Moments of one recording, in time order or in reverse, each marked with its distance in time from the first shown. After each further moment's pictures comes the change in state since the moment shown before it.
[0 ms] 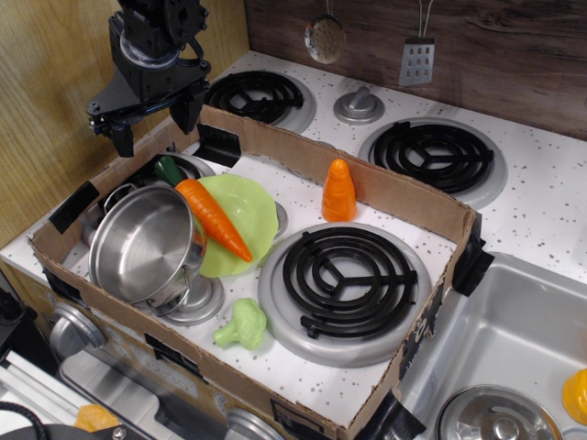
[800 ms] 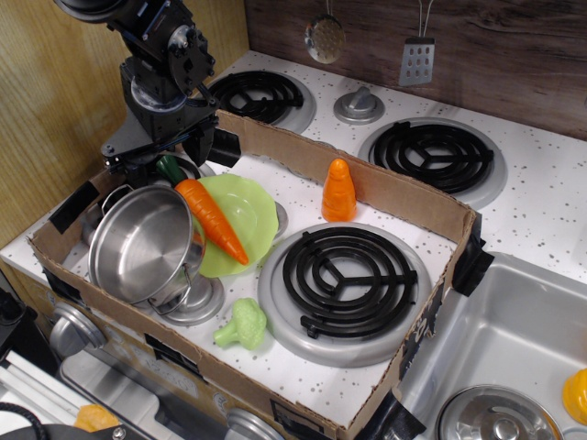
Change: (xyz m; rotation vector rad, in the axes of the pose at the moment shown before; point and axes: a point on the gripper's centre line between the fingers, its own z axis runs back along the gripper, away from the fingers) arm -0.022 0.002 -0.023 -0.033 0.031 0.017
